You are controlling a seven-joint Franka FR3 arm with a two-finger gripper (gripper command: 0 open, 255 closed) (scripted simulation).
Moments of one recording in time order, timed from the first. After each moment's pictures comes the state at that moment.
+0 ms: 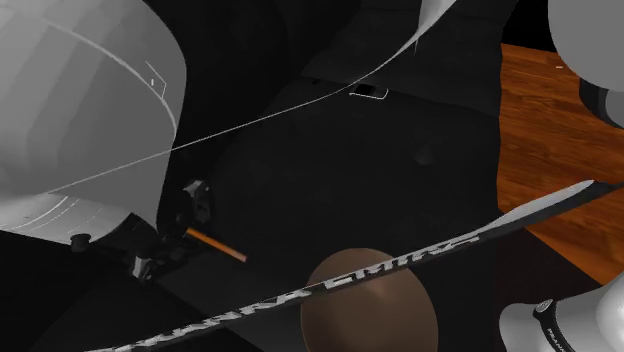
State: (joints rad) arm 0.46 0.53 0.57 -1.31 -0.43 1.56 0.53
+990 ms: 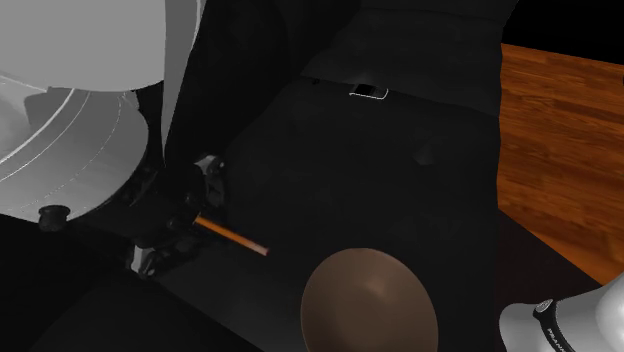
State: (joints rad) arm 0.41 0.37 0.61 -1.39 -0.36 1.49 0.51
